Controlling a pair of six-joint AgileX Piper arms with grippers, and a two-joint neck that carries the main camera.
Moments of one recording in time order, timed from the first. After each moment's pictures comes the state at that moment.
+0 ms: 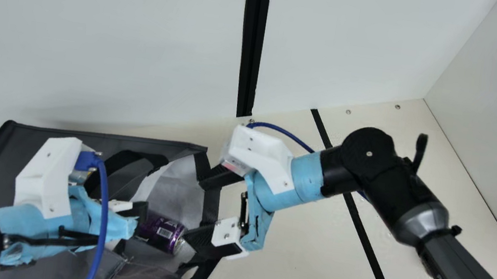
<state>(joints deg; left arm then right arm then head) -28.5 85.8 -74.4 -29.8 46.8 4.5 3.3 89.3 -74.4 56.4 70.0 -75.4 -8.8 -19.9</state>
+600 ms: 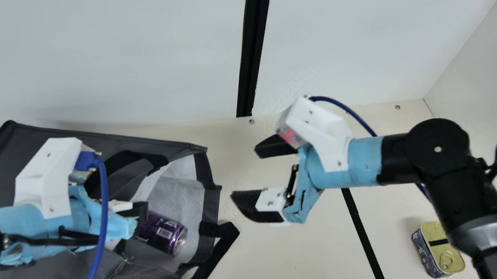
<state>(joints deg) -28.5 85.8 -74.4 -29.8 46.8 4.5 -8.5 84.1 -78.3 49.6 70.1 -69.5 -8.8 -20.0</state>
